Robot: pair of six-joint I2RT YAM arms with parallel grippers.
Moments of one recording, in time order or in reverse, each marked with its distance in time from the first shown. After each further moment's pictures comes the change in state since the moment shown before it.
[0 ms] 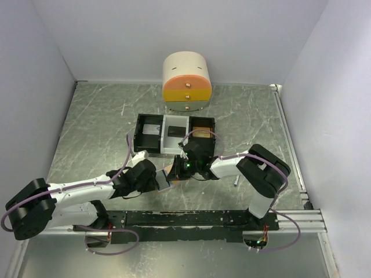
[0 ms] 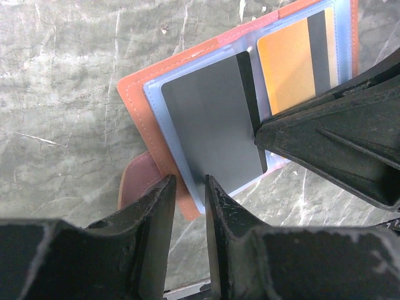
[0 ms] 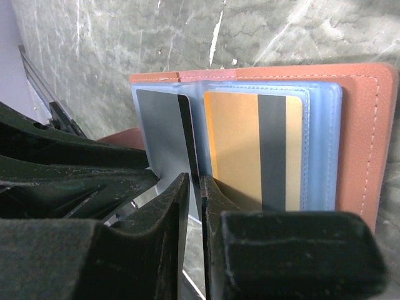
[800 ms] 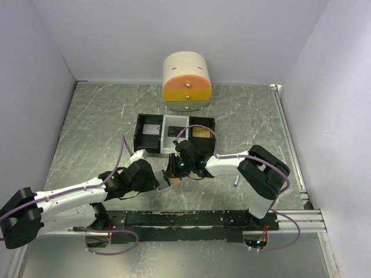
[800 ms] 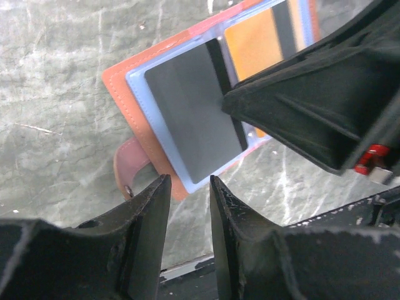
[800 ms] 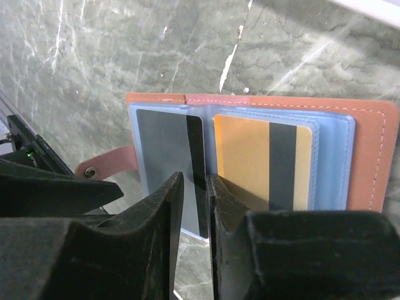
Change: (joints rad) left arm 0.000 -0.112 -0.002 -0.056 0.027 0.051; right arm 0.067 -0.003 0.122 -0.184 0.165 -0.102
